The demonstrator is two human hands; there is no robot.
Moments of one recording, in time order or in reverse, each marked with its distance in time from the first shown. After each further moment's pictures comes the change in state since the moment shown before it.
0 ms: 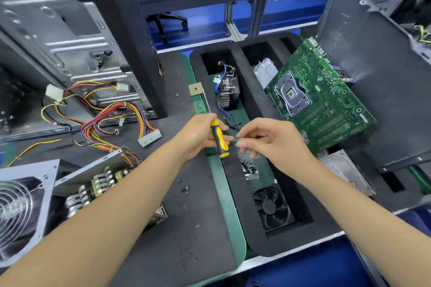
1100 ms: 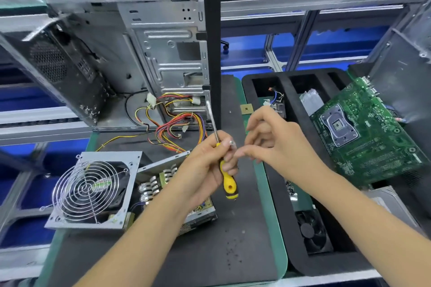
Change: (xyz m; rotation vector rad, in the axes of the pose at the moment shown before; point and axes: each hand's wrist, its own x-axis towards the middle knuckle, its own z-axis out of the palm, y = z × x) left_hand -0.133 -0.006 -0.067 -0.493 -0.263 0.426; right_hand 0.022 -0.096 0.076 -0.179 -0.129 -0.265
